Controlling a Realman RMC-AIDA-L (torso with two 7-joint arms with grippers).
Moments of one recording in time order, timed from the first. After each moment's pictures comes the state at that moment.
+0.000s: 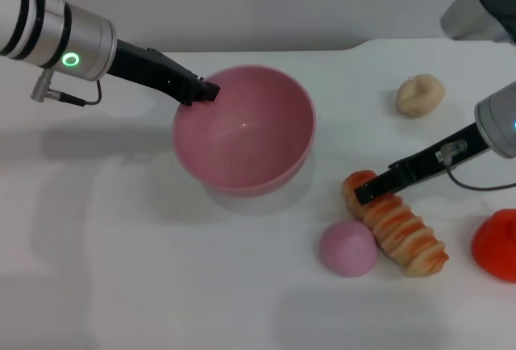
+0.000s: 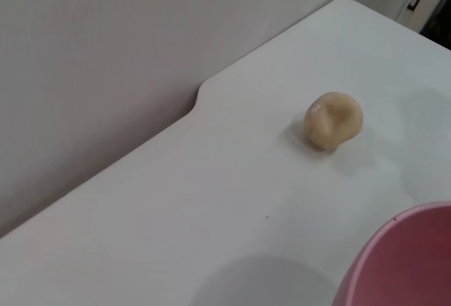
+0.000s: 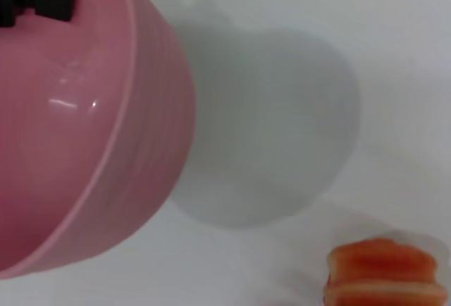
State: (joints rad) left arm -0.81 -1.97 1.12 0.83 2.21 1.29 -2.16; right arm 0.72 2.06 -1.09 -0.97 0.67 1.55 -0.55
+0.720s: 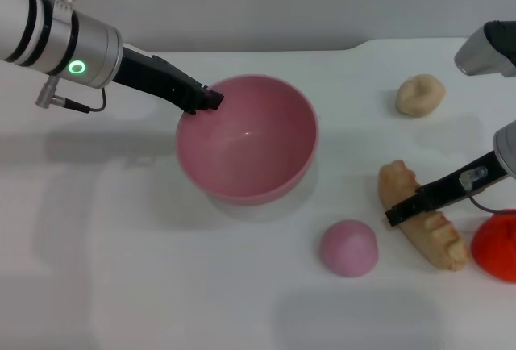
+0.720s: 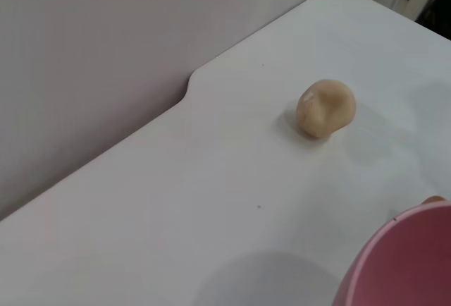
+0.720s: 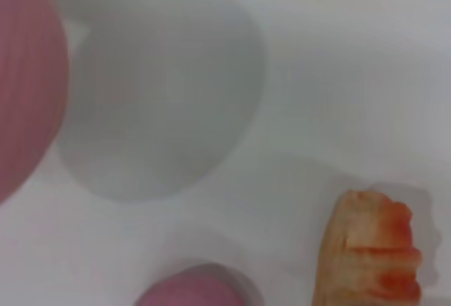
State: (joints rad) left arm -0.81 -1.98 1.14 0.83 2.21 1.28 -2.16; right arm 0.69 2.06 -1.08 -0.91 0.57 1.48 -0.57
